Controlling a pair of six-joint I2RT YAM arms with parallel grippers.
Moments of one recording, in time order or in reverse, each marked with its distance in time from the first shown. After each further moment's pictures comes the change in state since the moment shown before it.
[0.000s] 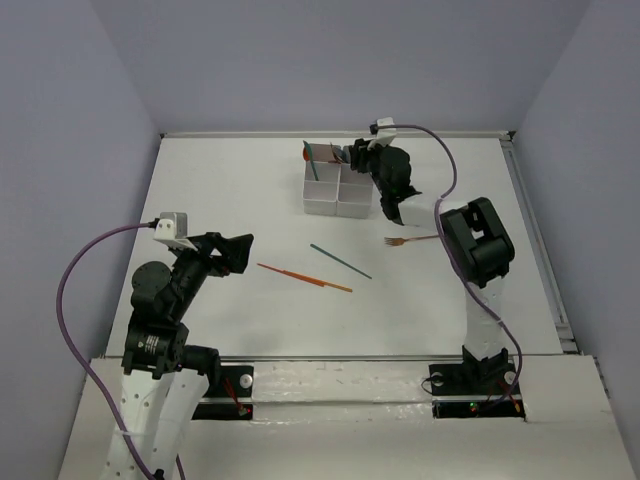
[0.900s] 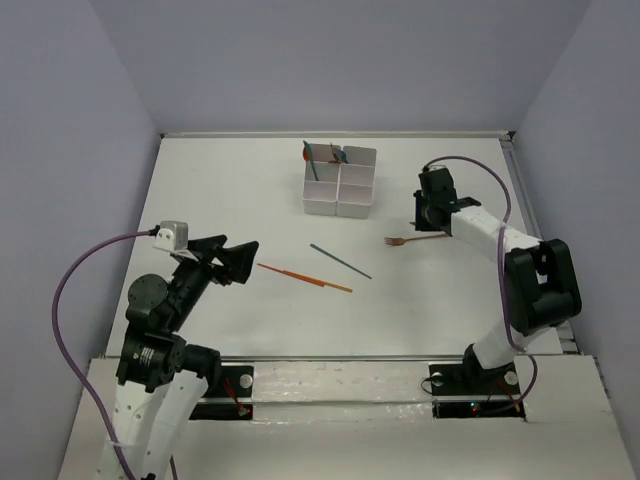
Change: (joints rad) left arm -0.091 -0.072 0.000 0.005 -0.008 0.000; right arm -0.161 -0.509 -0.322 -1.090 0.129 0.202
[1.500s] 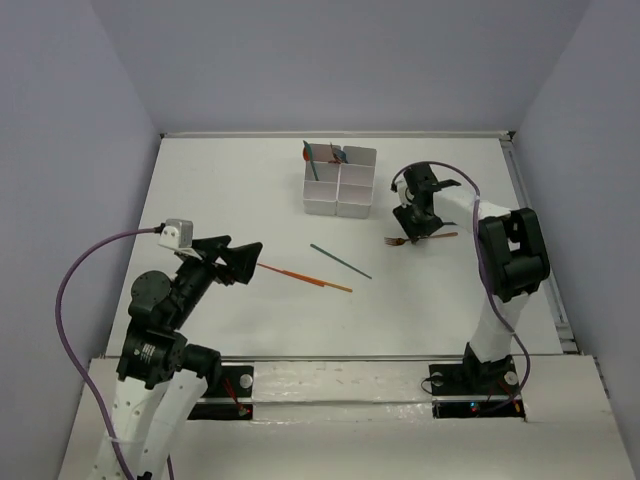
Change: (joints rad) left arm -0.034 0.017 0.000 0.000 -0.001 0.000; right arm 0.008 0.270 0.250 -0.331 -0.096 -0.479
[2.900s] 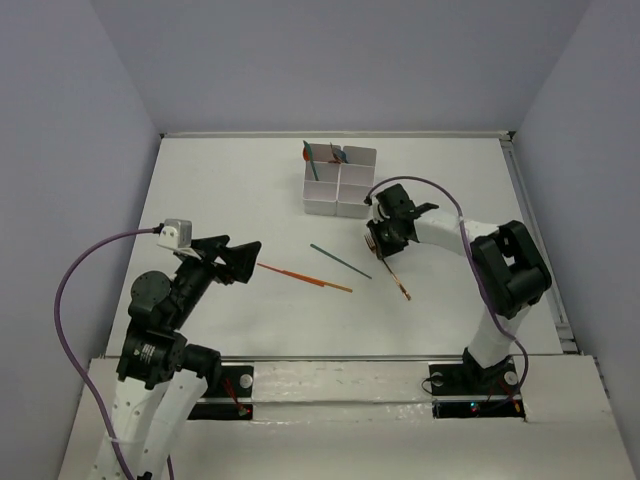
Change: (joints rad) left arm 0.000 0.004 0.000 0.000 -0.011 0.000; right arm 0.197 -0.092 -0.185 0.193 -0.248 0.286
